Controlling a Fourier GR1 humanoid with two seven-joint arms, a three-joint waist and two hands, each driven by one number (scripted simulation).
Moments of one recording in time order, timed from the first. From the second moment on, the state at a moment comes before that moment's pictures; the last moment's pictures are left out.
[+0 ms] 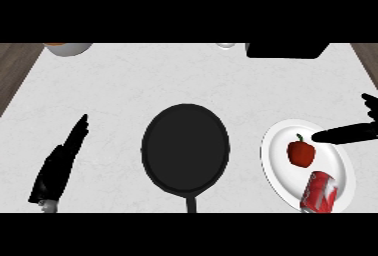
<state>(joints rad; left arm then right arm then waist) 0.03 0.43 -0.22 -1.57 0.04 0.22 0.13 -0.28 -0.64 0.07 -1.60 0.09 -0.10 1.18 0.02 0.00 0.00</state>
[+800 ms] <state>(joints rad) 0.05 0.41 -0.21 -1.58 0.02 0.21 0.13 -0.46 -0.59 0.21 -1.32 -0.02 0.04 1.21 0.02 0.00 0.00</state>
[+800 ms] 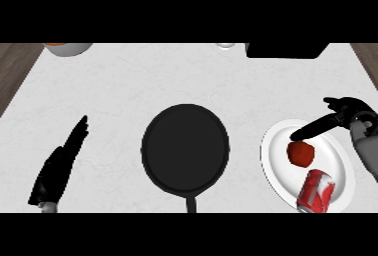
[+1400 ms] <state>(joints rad) 0.05 0.40 -0.19 -1.57 0.01 0.19 0.12 -0.50 -0.54 0.28 -1.18 -0.04 0.05 1.23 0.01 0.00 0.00</state>
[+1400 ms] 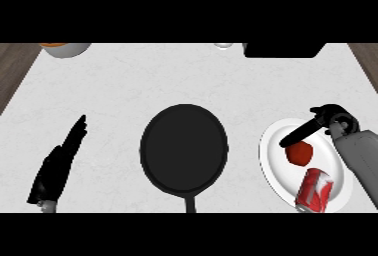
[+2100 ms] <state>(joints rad) 0.07 0.38 -0.18 -1.60 -0.02 0.19 0.14 -0.49 -0.50 0.31 -1.08 -0.02 0.05 1.19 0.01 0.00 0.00</state>
